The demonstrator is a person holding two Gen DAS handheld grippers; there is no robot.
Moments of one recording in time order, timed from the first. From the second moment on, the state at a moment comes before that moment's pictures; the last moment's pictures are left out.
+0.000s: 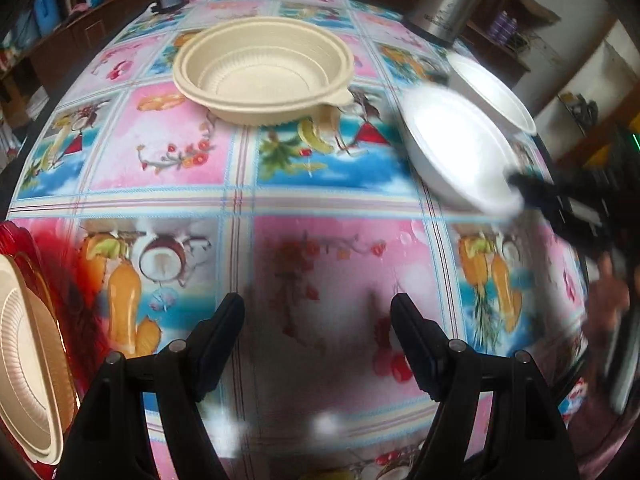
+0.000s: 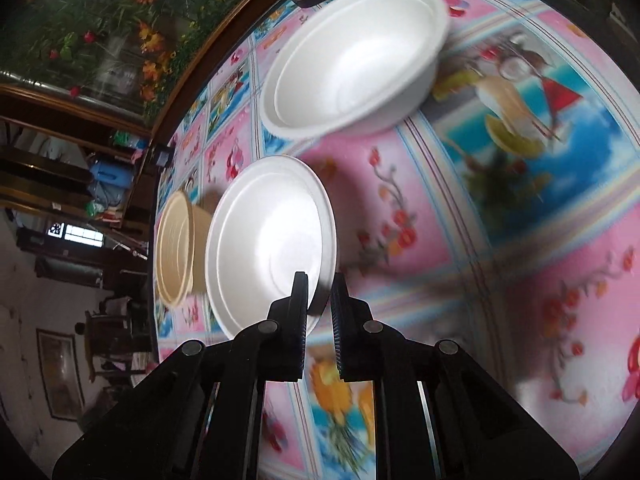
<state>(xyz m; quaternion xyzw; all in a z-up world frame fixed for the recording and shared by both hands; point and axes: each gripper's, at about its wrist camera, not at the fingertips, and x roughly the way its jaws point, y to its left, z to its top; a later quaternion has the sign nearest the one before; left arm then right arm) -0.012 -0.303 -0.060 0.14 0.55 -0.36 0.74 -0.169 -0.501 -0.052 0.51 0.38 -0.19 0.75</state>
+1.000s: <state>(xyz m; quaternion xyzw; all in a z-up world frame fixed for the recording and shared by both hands) -0.006 -0.397 -0.049 0.02 0.63 -0.35 0.70 -0.226 -0.513 -0.048 0.48 0.36 -0.15 0.79</state>
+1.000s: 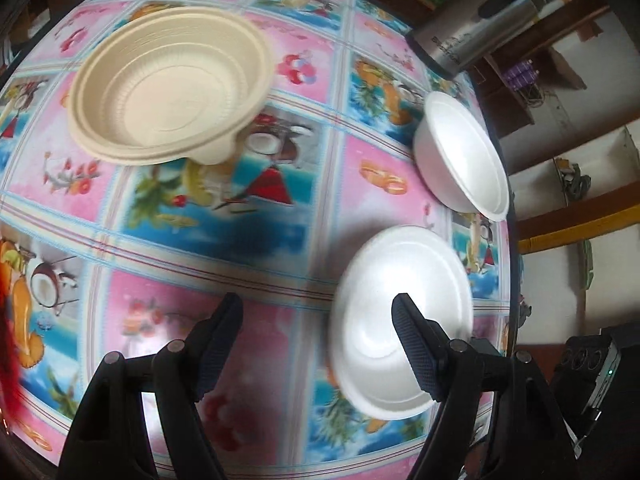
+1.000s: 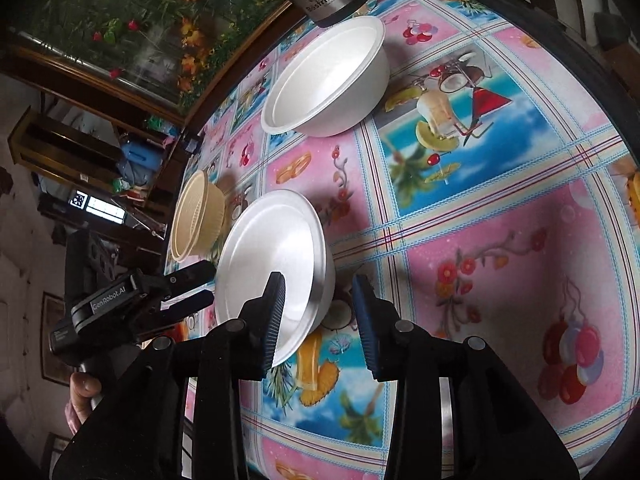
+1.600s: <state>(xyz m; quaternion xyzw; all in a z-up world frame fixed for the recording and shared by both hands) -0.019 -0.411 -0.060 0.05 0.61 -0.36 0.70 -0.226 -0.514 -0.061 0.49 0.36 -0.17 0.78</state>
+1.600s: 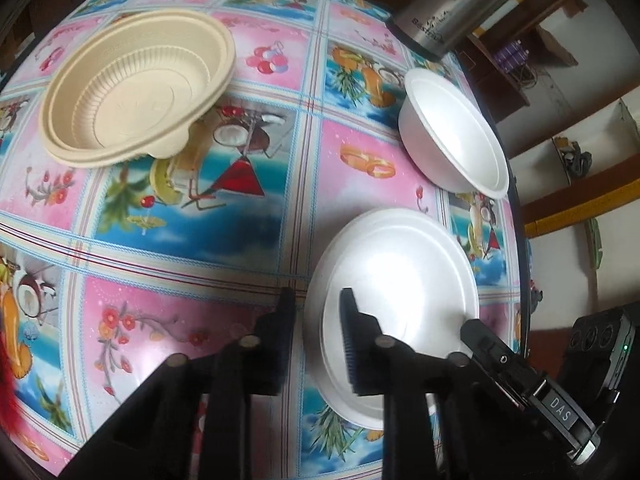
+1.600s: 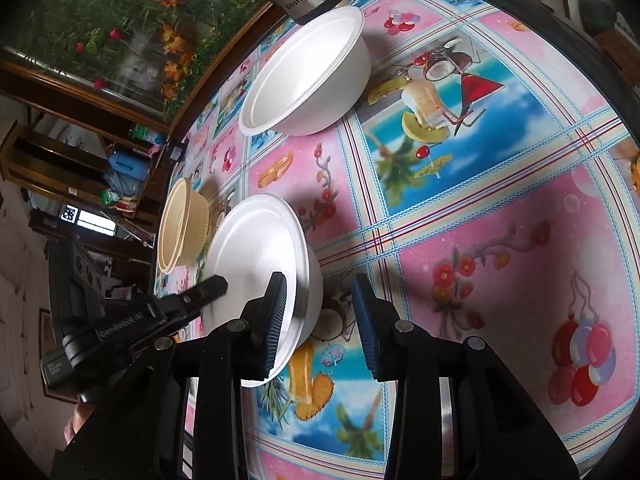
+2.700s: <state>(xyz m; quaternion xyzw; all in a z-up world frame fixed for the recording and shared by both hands) -0.026 -0.364 -0.027 0.05 0.56 -0.39 0.73 -0.200 -0.478 -0.037 0.45 0.34 -0.18 0.81</state>
